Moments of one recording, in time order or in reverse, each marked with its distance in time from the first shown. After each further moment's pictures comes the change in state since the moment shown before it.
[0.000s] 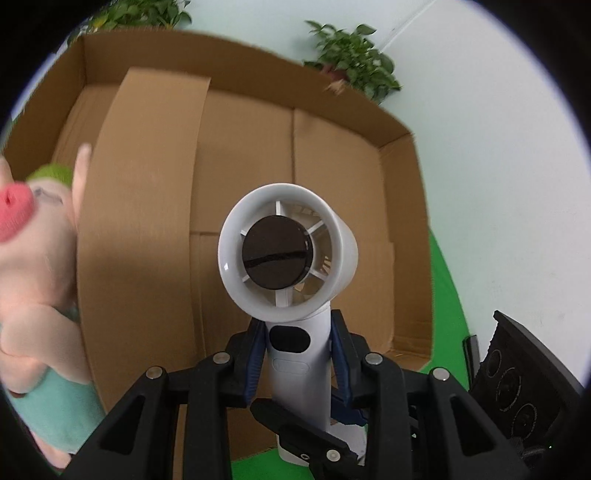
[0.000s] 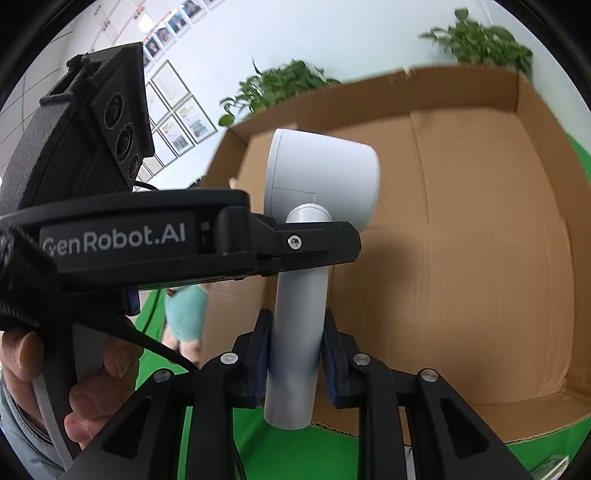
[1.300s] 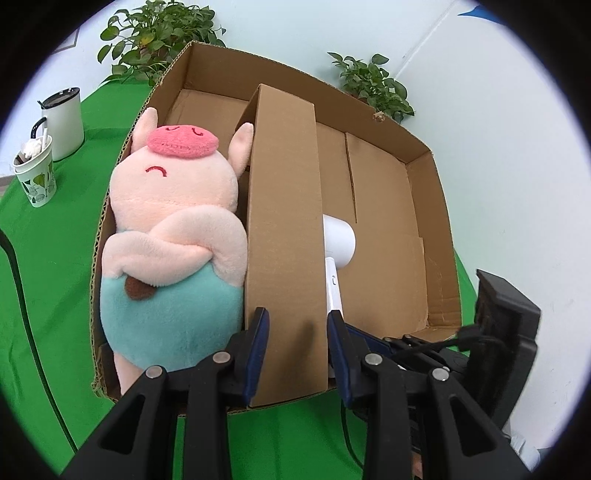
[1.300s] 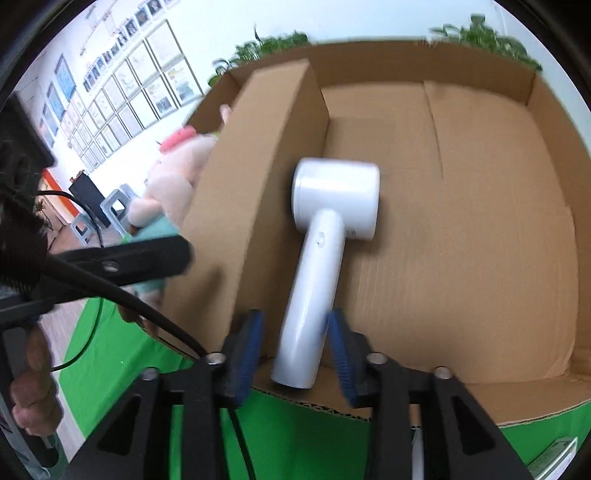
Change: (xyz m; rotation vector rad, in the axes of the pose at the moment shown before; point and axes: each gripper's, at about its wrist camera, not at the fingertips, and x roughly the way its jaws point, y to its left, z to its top) left arm -0.070 0.069 -0.060 0.016 -0.135 0.070; right arm 0.070 0.057 -0.020 -0.094 0.085 -0.158
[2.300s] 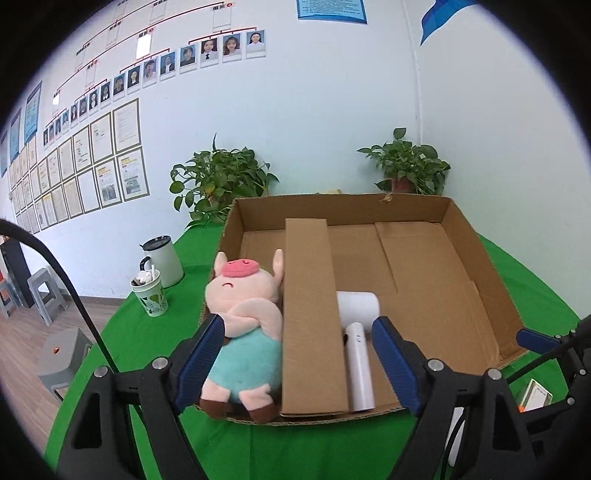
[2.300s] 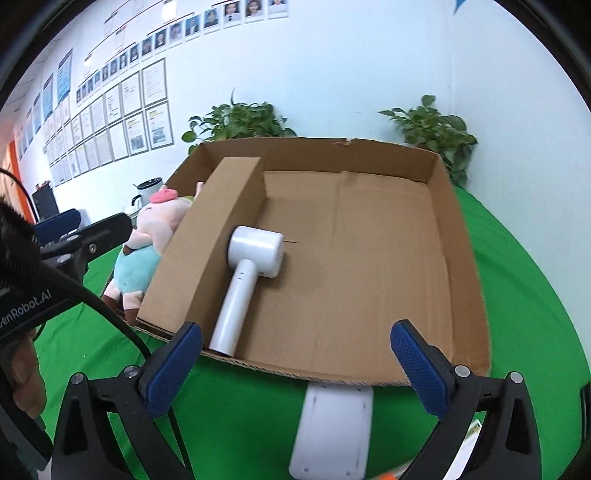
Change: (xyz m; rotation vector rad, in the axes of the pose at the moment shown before) left arm -0.052 -0.100 -0.052 0.244 -0.484 0.483; right arm -0.142 -0.036 -0.048 -0.072 -0.304 -0.259
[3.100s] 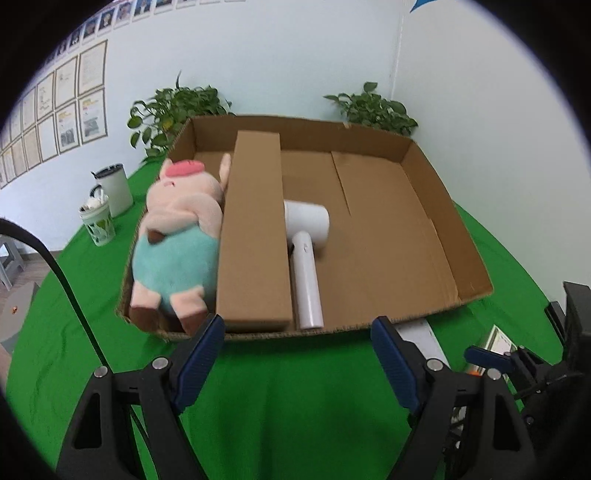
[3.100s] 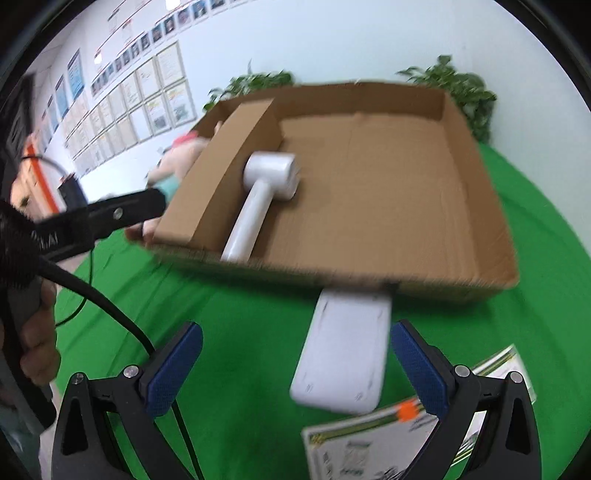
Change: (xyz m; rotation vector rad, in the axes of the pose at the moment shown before) left arm 0.013 -0.012 -0.061 -0.049 0.231 -0.211; right arm 0.010 -0.030 -0.089 0.007 0.138 0.163
